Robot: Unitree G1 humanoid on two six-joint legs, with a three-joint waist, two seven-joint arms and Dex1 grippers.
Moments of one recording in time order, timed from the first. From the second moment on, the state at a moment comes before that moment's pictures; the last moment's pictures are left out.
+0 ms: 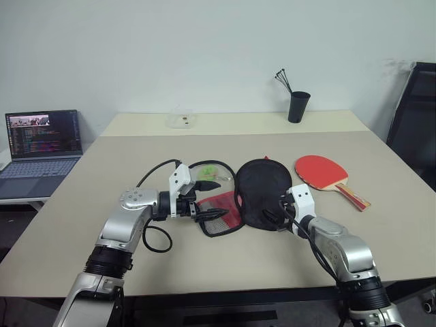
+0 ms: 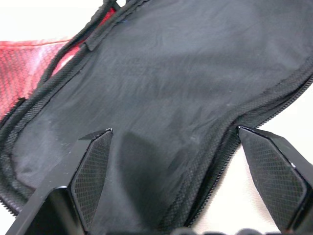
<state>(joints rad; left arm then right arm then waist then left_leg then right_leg) -0.61 0.55 -0.08 0.21 -0.32 0.23 -1.19 -0.42 -0.24 0.03 -0.06 0.22 0.78 0.31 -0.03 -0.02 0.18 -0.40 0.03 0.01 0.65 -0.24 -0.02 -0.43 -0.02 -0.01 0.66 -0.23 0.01</state>
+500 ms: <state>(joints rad) -0.60 0.55 -0.08 0.21 -0.31 0.21 -1.19 -0.39 -0.20 0.02 -0.12 0.23 0.84 0.29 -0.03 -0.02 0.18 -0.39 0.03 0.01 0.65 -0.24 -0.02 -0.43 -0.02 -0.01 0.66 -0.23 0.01</state>
